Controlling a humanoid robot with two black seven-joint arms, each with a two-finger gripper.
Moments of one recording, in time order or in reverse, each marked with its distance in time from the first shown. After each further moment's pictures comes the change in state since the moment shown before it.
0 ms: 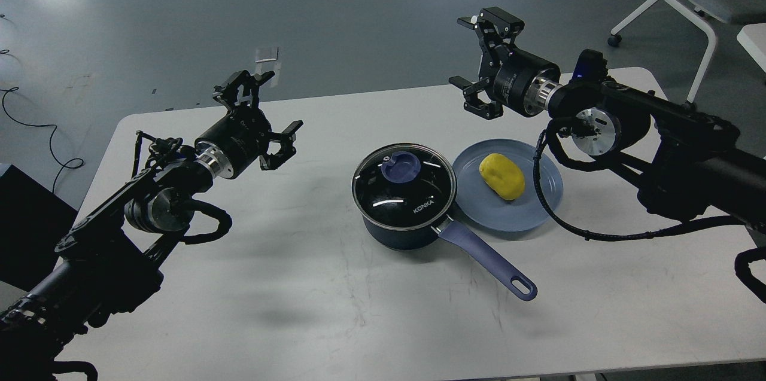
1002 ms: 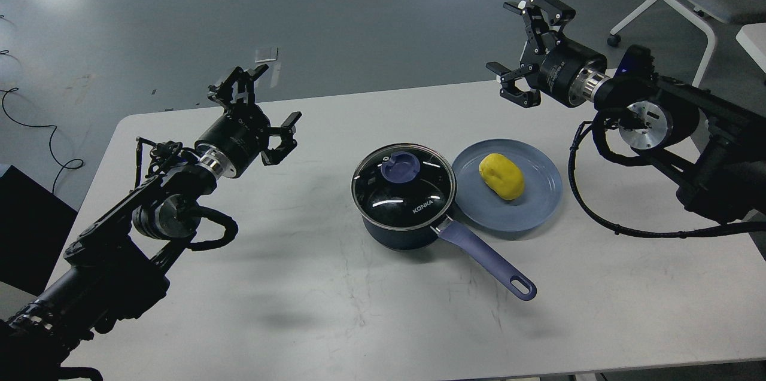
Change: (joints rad) left arm 0.022 -0.024 0.001 -0.009 0.001 0.013 -0.117; right arm -0.064 -0.095 0.120 0.003 0.001 0.059 -0.005
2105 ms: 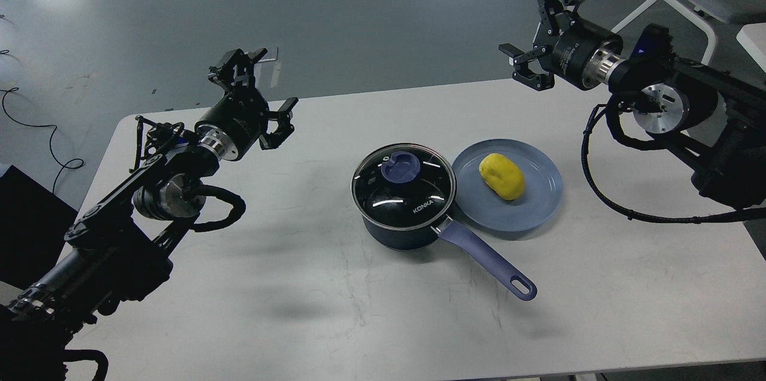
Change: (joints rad) left arm -0.057 -0.012 -0.021 -0.015 0.036 0.079 0.023; right arm 0.039 -0.041 -0.016 -0.004 -0.001 0.000 -0.001
